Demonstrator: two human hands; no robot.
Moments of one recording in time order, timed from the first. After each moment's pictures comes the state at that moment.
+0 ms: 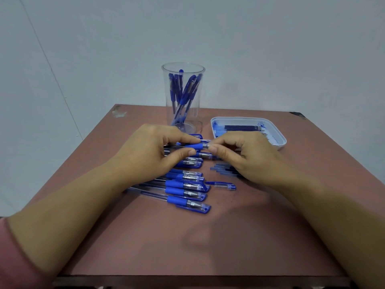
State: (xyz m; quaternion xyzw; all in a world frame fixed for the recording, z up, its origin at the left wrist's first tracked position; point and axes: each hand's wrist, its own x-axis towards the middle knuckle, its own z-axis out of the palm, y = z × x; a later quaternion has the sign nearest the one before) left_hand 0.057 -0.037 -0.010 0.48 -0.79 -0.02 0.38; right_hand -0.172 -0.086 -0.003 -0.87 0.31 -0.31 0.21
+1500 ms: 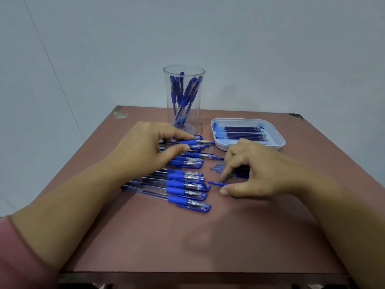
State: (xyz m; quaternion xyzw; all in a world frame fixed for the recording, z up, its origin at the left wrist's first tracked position) left_hand 0.066 -0.041 -0.007 0.50 -0.78 0.00 0.37; right_hand -0.194 -0.076 0.010 -0.93 0.31 -0.10 0.15
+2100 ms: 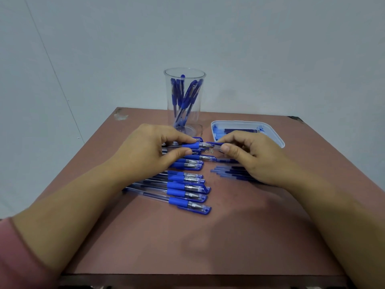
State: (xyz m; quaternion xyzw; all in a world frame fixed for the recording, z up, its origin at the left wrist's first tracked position) left_hand 0.064 -0.040 -0.008 0.49 -0.79 0.00 0.37; right_hand -0.185 -0.087 0.005 -0.86 0.35 -0.28 0.26
